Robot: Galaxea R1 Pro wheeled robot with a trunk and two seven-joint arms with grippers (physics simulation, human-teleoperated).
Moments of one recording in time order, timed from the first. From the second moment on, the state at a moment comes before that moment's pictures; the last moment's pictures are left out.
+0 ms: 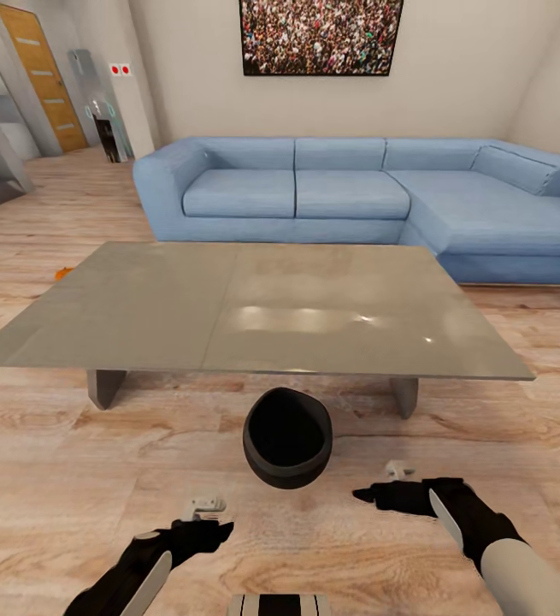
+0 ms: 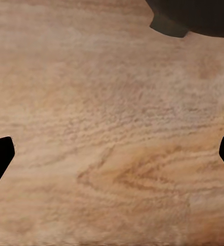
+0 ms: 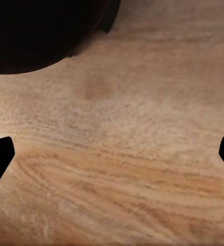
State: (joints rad) left arm -0.33 0.11 -0.38 -0.95 0.47 0.44 0.01; right arm -0.65 -0.17 0.04 -0.48 -0.07 0.47 0.60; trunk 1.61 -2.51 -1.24
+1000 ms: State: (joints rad) left arm -0.30 0.14 -0.29 -0.74 0.47 0.44 0.02; right arm -0.66 -0.17 0.04 -0.36 0.02 0.46 0.54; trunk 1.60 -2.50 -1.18
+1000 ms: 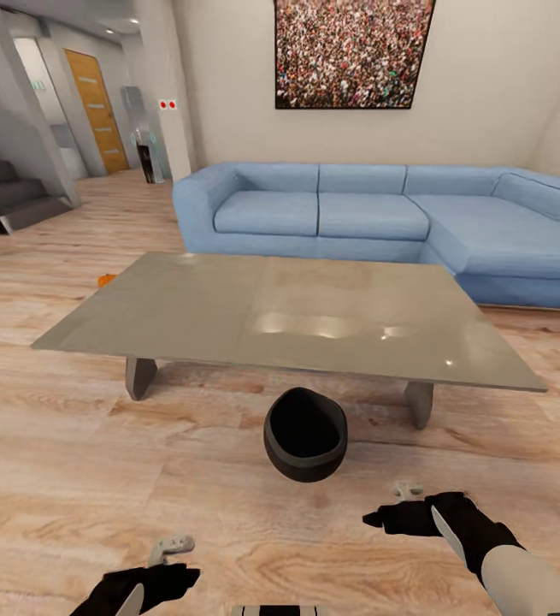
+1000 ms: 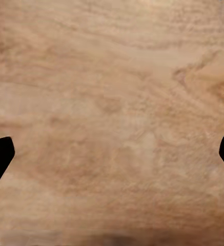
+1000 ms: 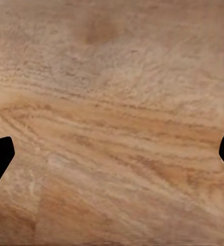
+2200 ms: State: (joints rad) left arm -0.30 0.08 -0.24 -0.45 0.47 0.20 0.09; right arm -0.62 0.03 0.04 -0.03 0.07 0.12 0.14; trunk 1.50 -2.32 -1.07
